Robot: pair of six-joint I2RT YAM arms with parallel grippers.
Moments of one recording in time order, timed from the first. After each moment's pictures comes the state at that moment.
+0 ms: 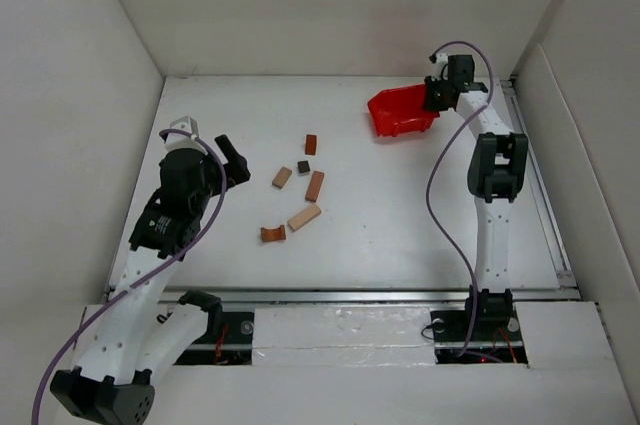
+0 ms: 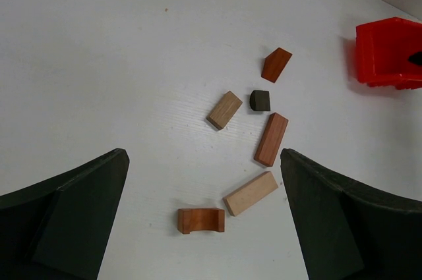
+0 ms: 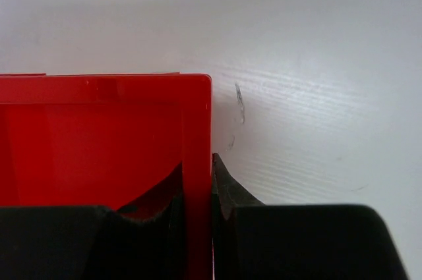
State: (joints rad) left arm -0.28 0.80 0.91 -0.55 -0.23 -0.51; right arm 0.00 2.48 2.21 -0.45 -0.22 -0.11
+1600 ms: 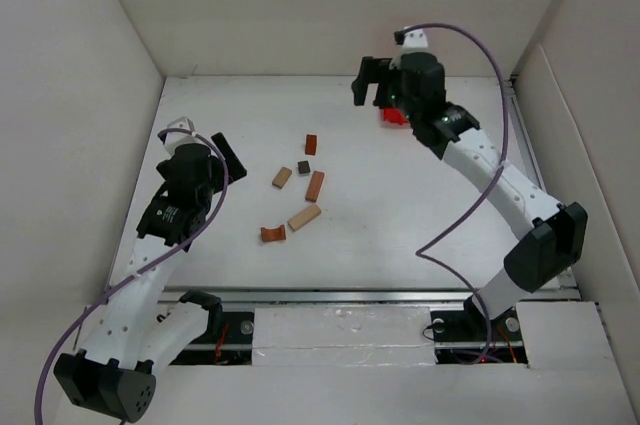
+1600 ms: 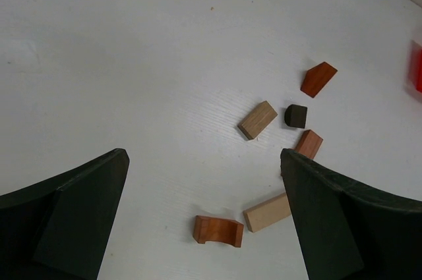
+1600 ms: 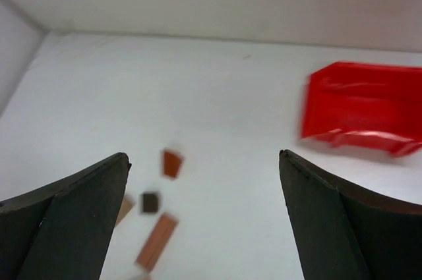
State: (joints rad) left arm -0.28 0.86 0.91 -0.56 -0.35 -0.56; right arm 0.46 1.62 1.62 -0.24 0.20 0.27
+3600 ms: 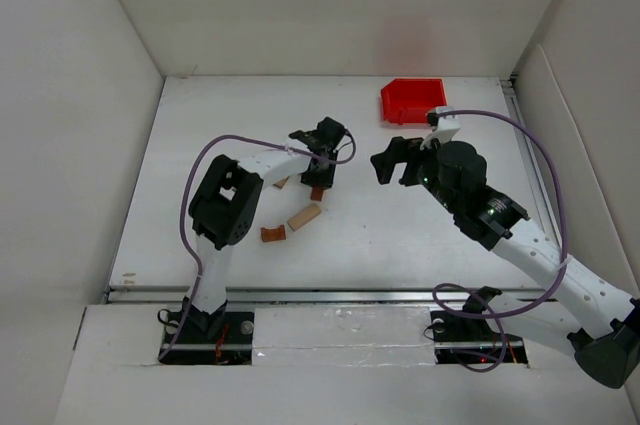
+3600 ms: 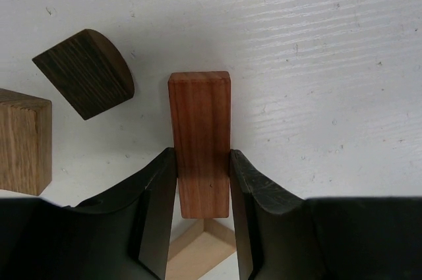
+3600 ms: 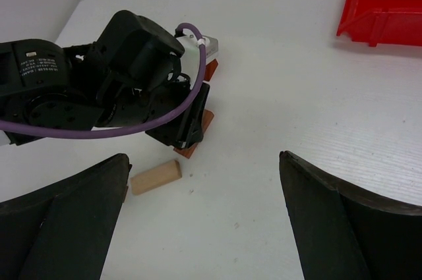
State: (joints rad) left arm -0.65 2.06 1.52 -0.63 -0.16 -0.41; right arm 0.67 0.99 0.95 -0.19 0.23 0.38
